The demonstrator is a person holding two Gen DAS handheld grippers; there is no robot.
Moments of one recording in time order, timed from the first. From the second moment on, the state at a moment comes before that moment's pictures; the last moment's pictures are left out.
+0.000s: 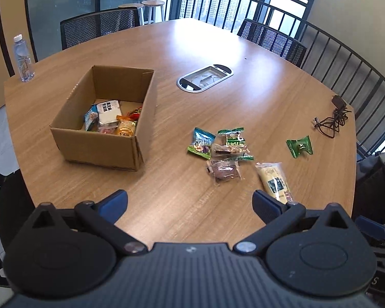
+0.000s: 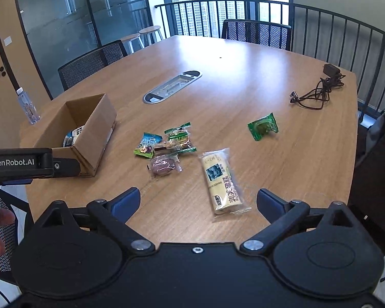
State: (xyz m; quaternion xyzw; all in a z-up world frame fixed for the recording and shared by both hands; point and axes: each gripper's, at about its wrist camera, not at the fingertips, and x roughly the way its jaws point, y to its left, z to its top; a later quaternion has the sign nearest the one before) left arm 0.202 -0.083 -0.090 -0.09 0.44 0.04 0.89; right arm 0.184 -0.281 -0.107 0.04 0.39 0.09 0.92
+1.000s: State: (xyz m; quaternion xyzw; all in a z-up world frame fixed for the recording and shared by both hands) left arm 0.312 -0.096 -0.157 -0.11 0.52 -0.02 0.85; right arm 0.261 -0.287 -0.154 0.04 0.47 0.06 0.88
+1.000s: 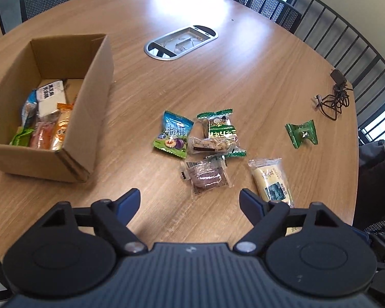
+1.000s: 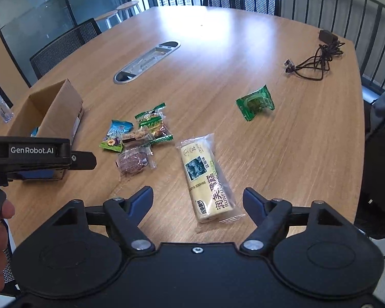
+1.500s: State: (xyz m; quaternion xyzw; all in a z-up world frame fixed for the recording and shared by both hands) left arm 0.361 -0.120 -0.201 -0.10 0.56 -0.04 0.82; right arm 0.291 -0.293 -0.190 0.02 0.52 0.05 0.85
